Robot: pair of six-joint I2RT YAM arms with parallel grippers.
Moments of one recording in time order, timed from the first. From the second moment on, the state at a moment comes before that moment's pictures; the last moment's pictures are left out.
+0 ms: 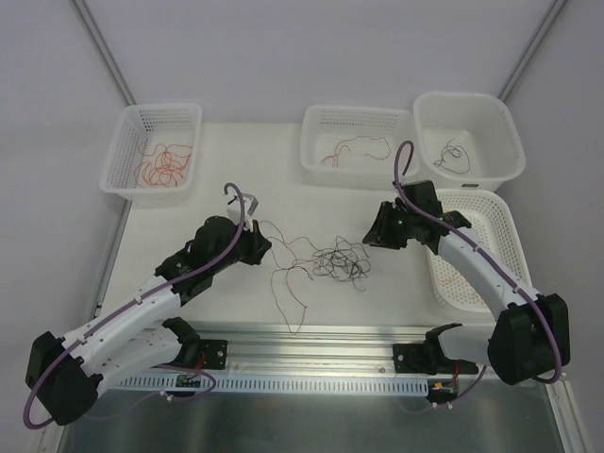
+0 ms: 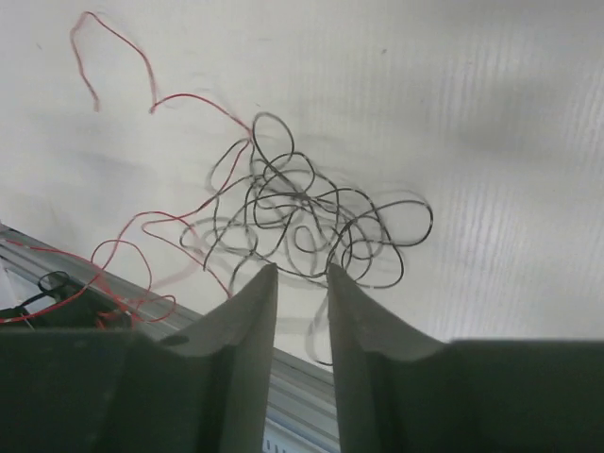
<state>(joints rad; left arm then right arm) -0.67 0.89 0.60 -0.16 -0.01 -0.40 0.34 1.24 0.90 -0.57 -0.31 0.55</state>
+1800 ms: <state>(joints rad) -0.23 0.95 1.03 -0.75 -0.16 -0.23 0.33 1.22 1.09 -0.72 -0.17 0.35</state>
